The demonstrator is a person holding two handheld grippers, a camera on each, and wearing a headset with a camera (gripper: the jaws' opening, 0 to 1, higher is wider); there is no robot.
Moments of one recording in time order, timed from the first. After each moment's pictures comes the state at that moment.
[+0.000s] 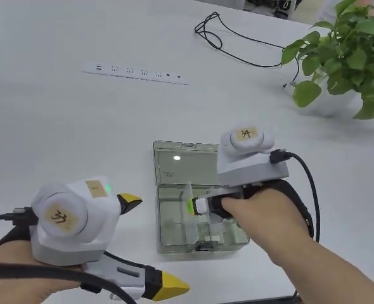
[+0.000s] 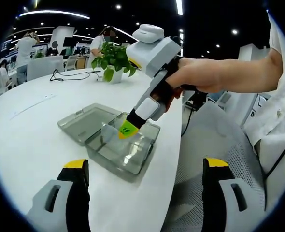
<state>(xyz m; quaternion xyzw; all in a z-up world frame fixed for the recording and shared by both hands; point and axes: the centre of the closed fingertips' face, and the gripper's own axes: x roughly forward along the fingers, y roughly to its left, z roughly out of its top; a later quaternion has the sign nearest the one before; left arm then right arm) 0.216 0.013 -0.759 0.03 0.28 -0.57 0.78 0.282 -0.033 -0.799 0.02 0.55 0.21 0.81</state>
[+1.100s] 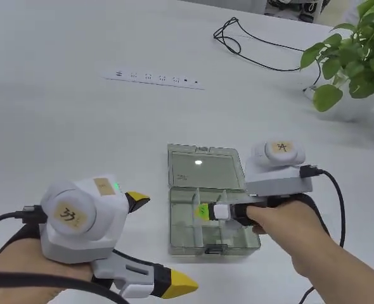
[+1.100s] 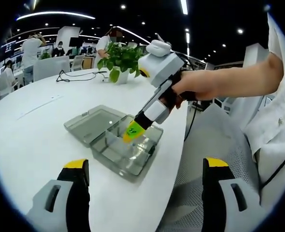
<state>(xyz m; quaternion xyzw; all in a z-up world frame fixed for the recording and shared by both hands) 0.216 0.016 -0.746 0.04 0.28 -0.54 0.79 0.280 -0.036 -0.789 0.08 0.50 0.29 0.81</state>
